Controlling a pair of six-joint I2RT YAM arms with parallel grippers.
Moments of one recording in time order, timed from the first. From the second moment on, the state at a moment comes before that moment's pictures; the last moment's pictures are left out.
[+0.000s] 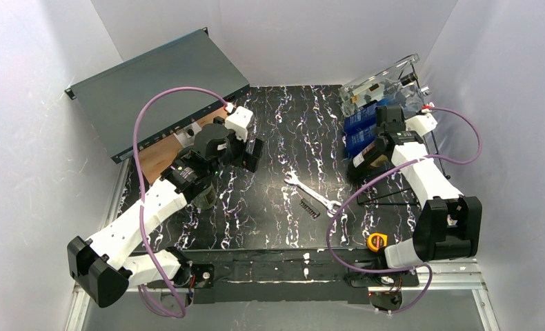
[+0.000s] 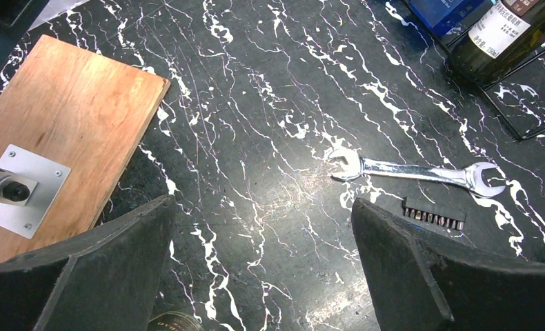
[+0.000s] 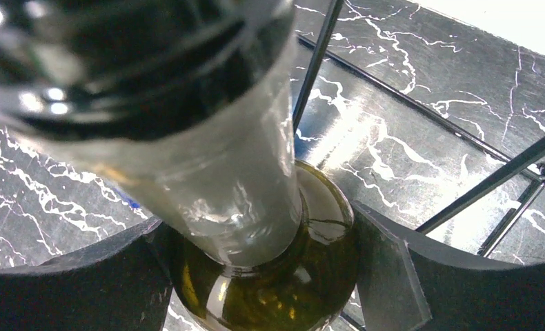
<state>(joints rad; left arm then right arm) -0.66 1.14 1.08 -0.35 -0.12 -0.01 0.13 1.43 1.11 -0.54 0.65 0.98</state>
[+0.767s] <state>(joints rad) -0.66 1.13 1.08 -0.35 -0.12 -0.01 0.07 1.42 1.06 -0.53 0.64 1.10</state>
